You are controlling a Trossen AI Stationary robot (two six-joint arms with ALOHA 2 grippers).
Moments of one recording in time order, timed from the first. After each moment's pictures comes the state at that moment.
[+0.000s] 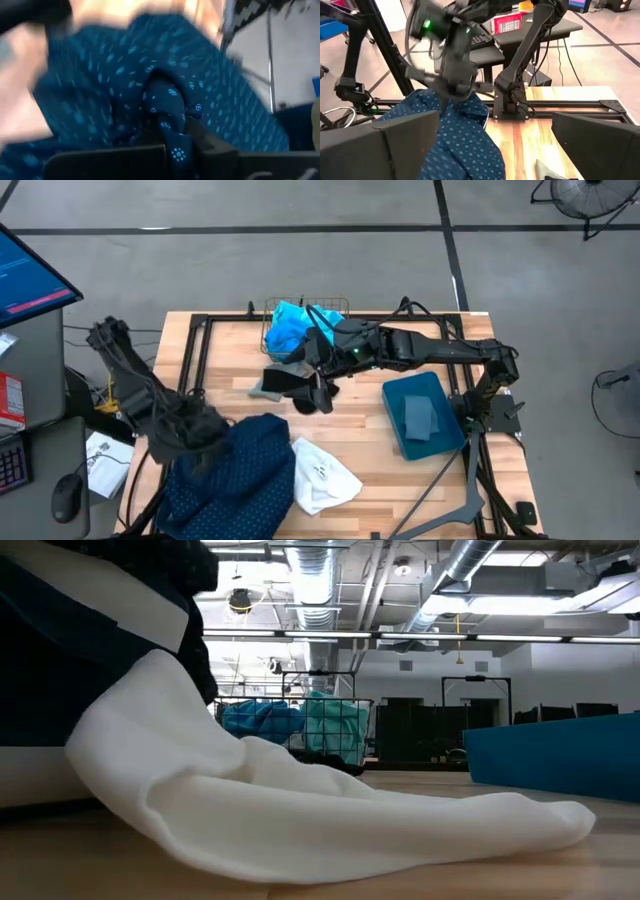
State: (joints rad) left arm -0.92 0.93 0.89 -0.83 -0.49 -1.14; right arm 0.05 1.78 1.90 -0.43 -0.10 0.06
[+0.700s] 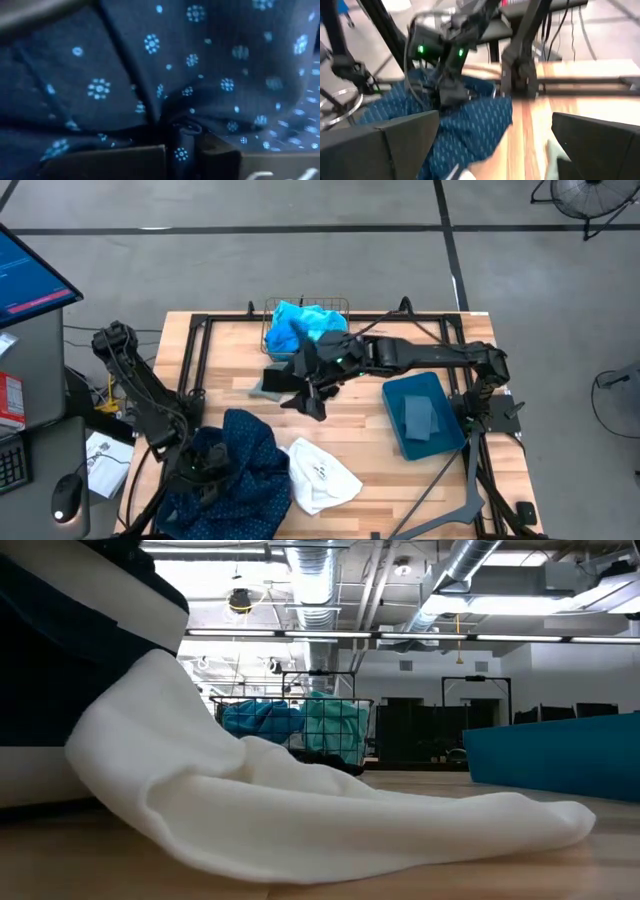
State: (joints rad) left arm -1.04 1.13 0.52 -0.27 -0.23 -1.51; right arm 0.05 1.85 1.88 -0.45 -0.14 0.08
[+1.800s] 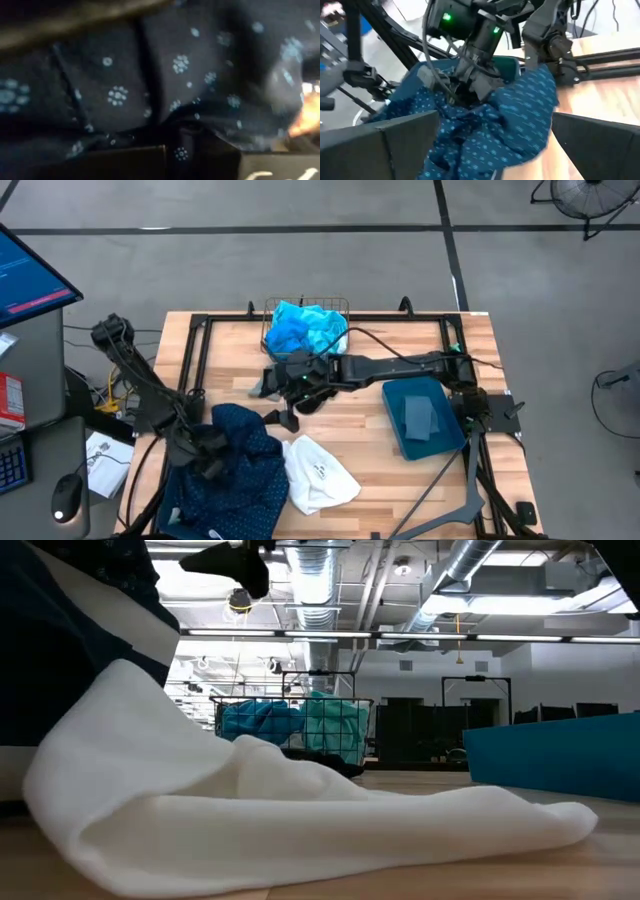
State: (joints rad) left arm -0.96 0.85 0.29 -0.12 -0.14 -1.79; right arm 0.04 2.09 1.89 -0.22 -0.28 0.23
